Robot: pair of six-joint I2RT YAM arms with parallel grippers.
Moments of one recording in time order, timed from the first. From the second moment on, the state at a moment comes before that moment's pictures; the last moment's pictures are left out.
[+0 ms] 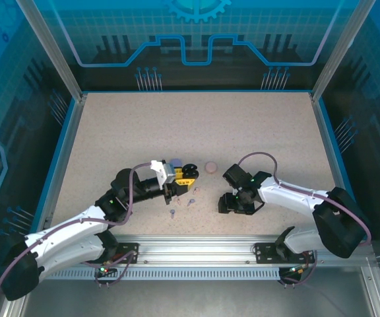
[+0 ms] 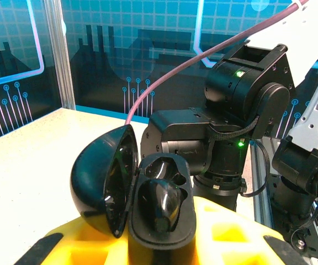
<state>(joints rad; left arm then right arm) -0.74 0.88 0.42 0.46 0.44 -0.04 0.71 1.36 0.67 -0.72 -0.18 0.76</state>
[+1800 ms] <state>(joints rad) -0.74 0.87 0.42 0.44 0.43 -0.04 0.74 1.46 0.76 -0.70 -0.14 0.69</state>
